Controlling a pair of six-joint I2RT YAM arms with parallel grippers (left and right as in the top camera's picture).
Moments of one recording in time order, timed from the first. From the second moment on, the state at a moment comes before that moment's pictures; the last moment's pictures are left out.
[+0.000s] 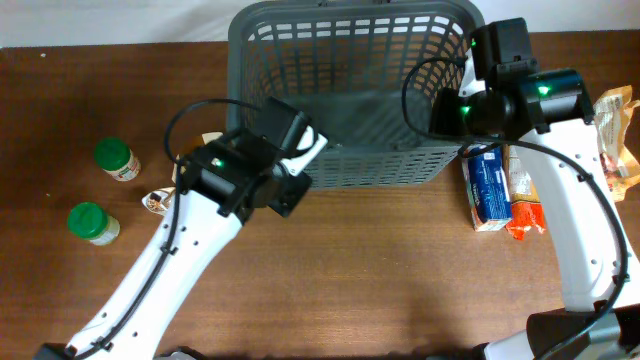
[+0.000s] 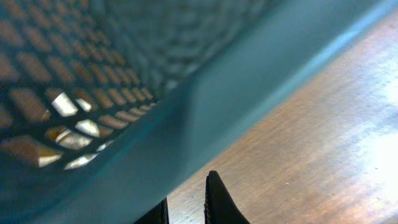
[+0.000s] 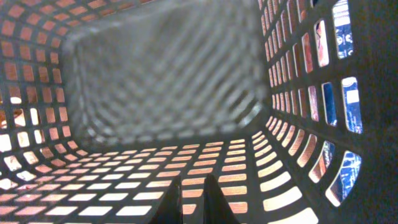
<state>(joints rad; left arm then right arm) -0.53 1.50 1.54 -1.18 -0.11 0.16 0.17 1.66 1.80 -1.25 -0.12 0.38</state>
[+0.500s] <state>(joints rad) -0.49 1.20 1.53 -1.28 0.02 0.15 -0.12 1.63 2.11 -1.23 -0.10 0.33</state>
